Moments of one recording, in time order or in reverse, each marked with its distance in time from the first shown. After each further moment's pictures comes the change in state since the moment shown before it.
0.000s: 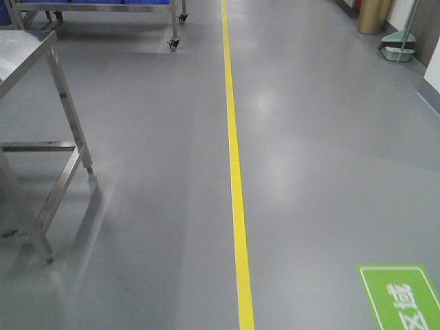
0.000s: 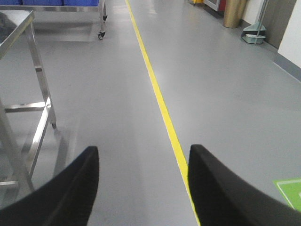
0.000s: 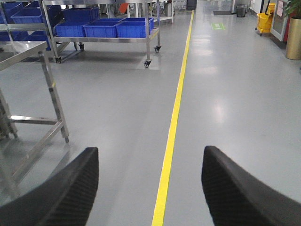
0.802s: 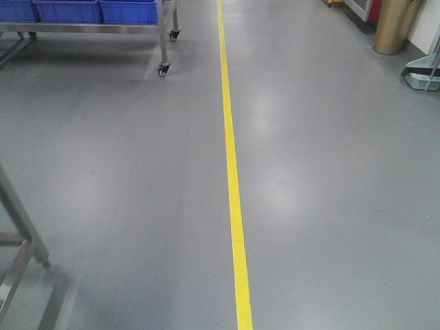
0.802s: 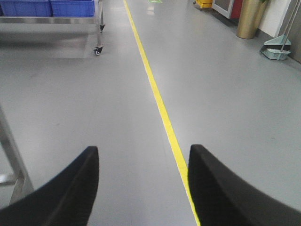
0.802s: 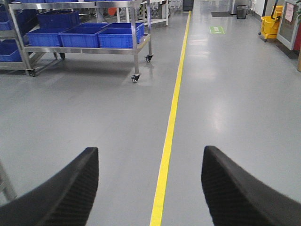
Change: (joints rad) left arm 0.000 0.000 0.000 0.000 0.000 0.000; right arm 0.000 0.000 0.000 0.000 0.000 0.000
